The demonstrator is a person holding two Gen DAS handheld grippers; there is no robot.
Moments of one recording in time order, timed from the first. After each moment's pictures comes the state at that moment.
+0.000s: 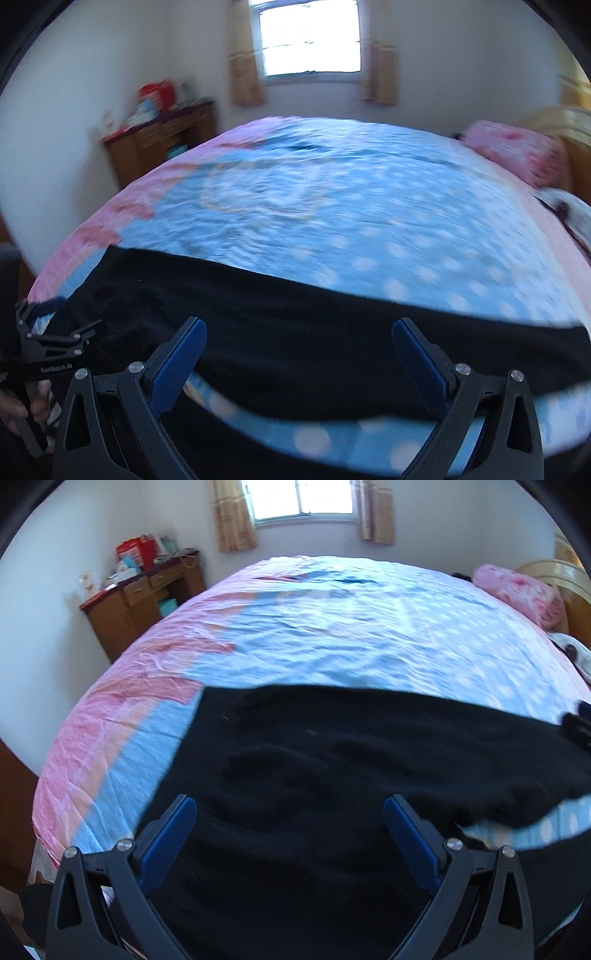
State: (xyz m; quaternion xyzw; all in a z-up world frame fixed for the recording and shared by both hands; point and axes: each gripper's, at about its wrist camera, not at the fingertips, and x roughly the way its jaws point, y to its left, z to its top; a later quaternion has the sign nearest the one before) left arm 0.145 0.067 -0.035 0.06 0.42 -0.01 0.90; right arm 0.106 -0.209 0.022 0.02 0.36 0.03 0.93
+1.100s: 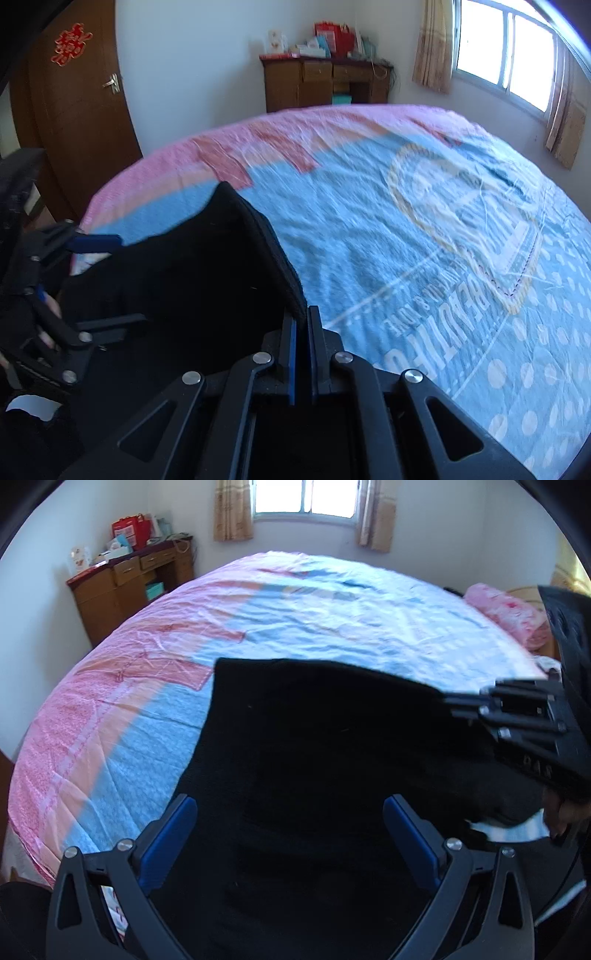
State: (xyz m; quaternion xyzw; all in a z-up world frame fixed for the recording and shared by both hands) left arm 0.143 0.120 -0.034 -0.01 0.43 -0.08 0.90; right arm 0.215 -0.049 -0.009 -0.12 0.38 0.31 0.86
